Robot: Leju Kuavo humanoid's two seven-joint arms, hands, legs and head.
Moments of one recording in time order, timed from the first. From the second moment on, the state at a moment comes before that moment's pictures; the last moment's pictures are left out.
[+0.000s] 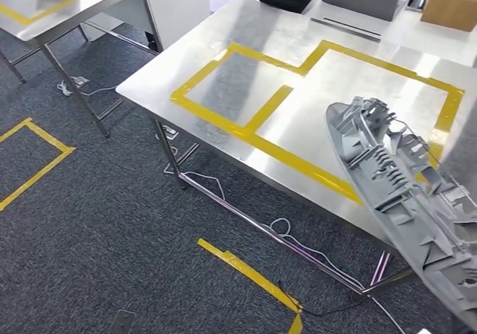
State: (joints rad) left arm -0.11 -0.12 1.16 -0.27 -1.23 0.02 -0.41; right arm 0.58 0.35 -0.14 -2.40 1.06 -0.67 -0.37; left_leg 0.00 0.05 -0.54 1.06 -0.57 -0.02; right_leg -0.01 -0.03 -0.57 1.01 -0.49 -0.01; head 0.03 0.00
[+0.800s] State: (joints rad) left arm -0.12 -0.13 1.16 -0.27 -1.20 0.03 -0.42; right arm 0.66 0.35 -0.16 -2.36 0.99 -0.37 -0.40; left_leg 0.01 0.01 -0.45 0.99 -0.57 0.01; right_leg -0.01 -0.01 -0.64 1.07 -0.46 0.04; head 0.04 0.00
